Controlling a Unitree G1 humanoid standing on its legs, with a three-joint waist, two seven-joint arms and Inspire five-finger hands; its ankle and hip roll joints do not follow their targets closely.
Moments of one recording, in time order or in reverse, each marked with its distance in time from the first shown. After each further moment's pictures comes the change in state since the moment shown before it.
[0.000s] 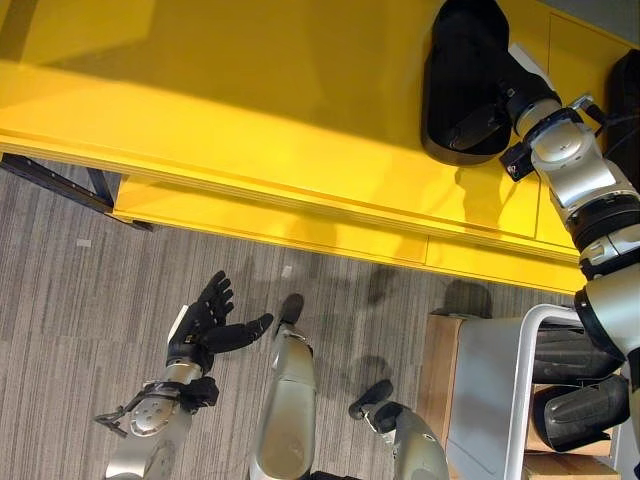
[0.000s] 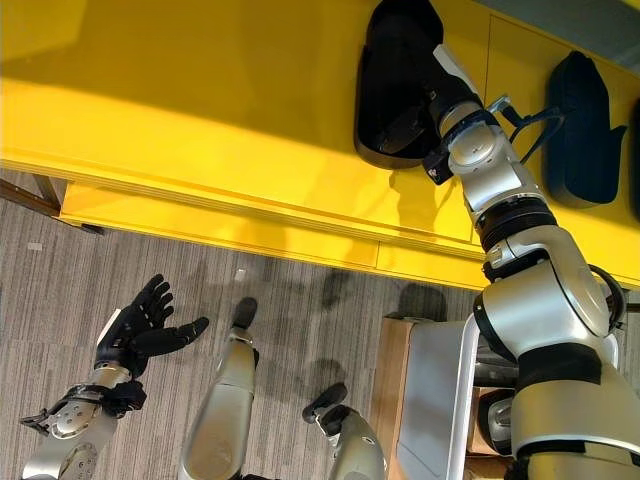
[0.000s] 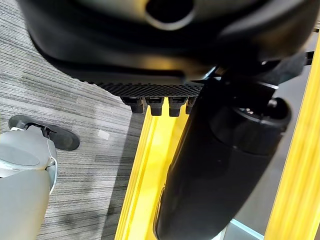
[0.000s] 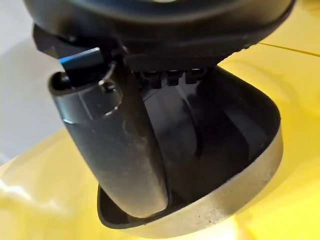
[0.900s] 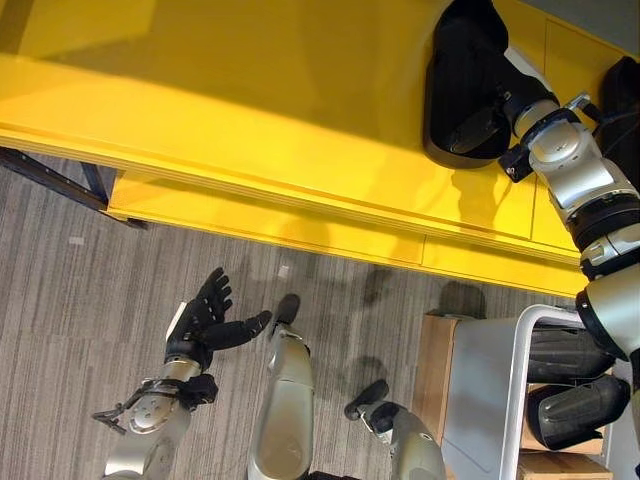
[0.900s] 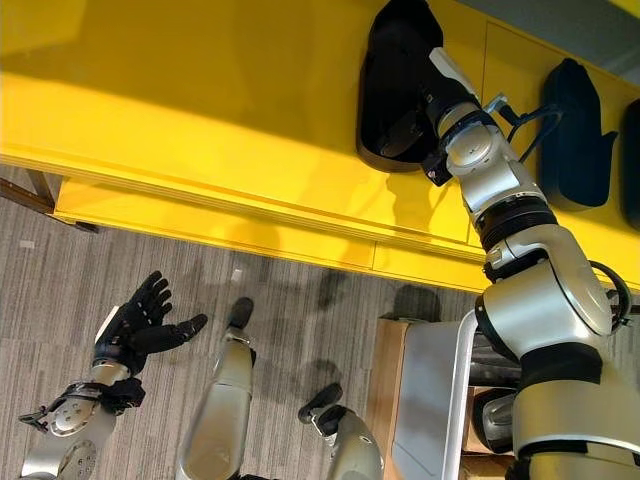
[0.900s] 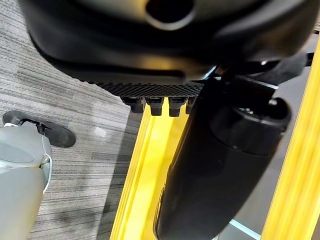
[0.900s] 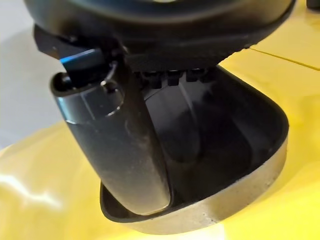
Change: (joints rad) left arm -0.012 0.009 0.008 0.001 0.000 0.000 0.000; right arm -0.005 -0.008 0.045 -0.017 -0.009 0.022 -0.002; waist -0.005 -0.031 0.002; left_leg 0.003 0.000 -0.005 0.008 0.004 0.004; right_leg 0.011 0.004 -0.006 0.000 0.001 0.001
